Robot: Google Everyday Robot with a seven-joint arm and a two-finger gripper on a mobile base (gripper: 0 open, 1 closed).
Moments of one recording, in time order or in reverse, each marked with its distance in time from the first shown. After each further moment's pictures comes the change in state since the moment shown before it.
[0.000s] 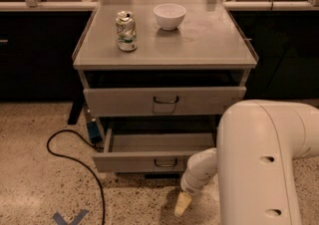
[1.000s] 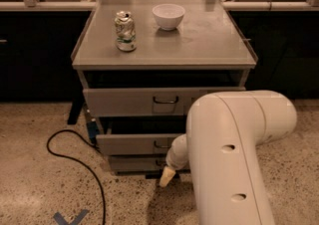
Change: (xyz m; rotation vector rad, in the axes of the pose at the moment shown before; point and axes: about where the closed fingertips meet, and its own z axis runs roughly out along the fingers) arm -0.105 -0.084 -0.011 0.172 -0.107 -0.056
